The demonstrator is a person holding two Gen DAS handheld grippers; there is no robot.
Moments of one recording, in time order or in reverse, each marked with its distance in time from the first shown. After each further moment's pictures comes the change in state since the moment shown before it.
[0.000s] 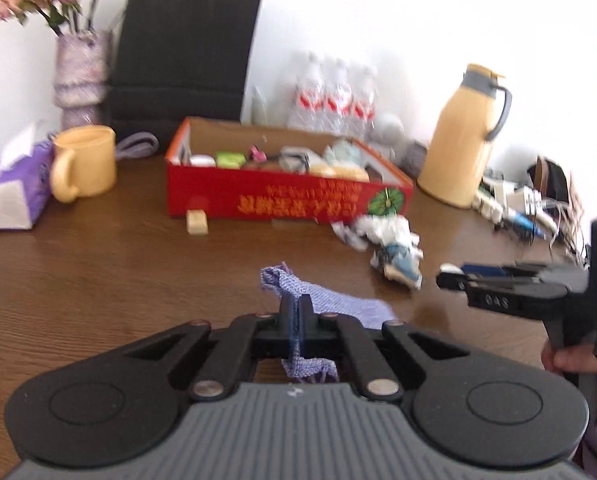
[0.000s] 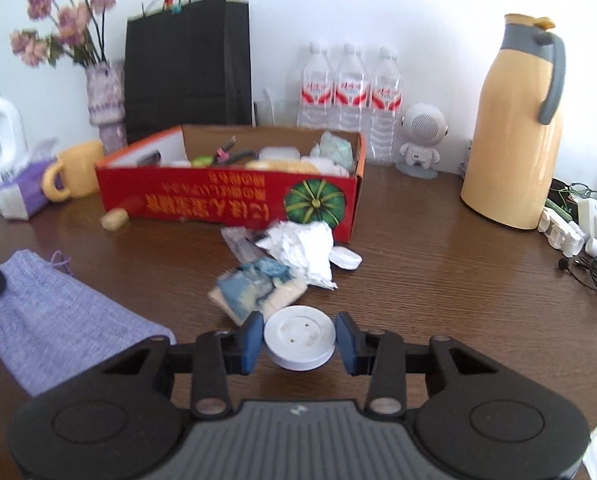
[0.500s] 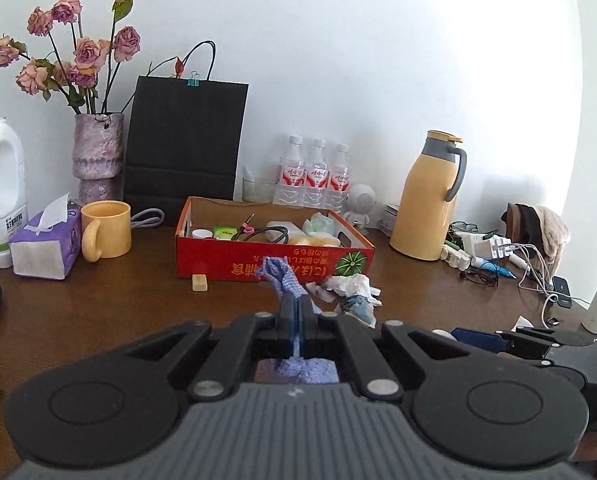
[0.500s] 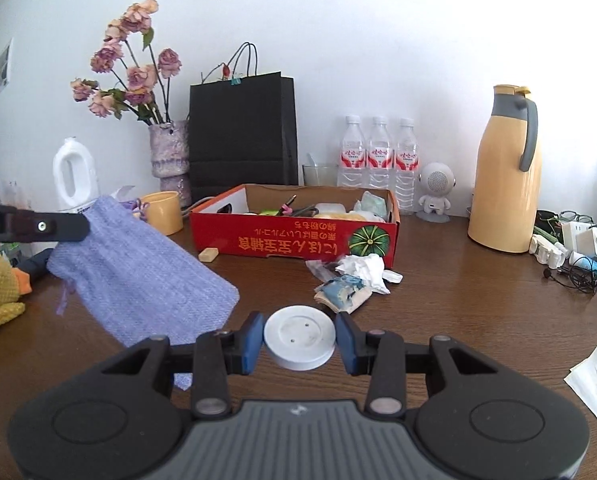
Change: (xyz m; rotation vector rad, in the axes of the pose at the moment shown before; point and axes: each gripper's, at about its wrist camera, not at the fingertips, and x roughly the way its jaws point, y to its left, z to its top) left arm -0.093 -0.028 -0.013 0.037 -0.181 -0.032; right arm -0.123 0.067 -0.038 -0.018 -0.156 0.049
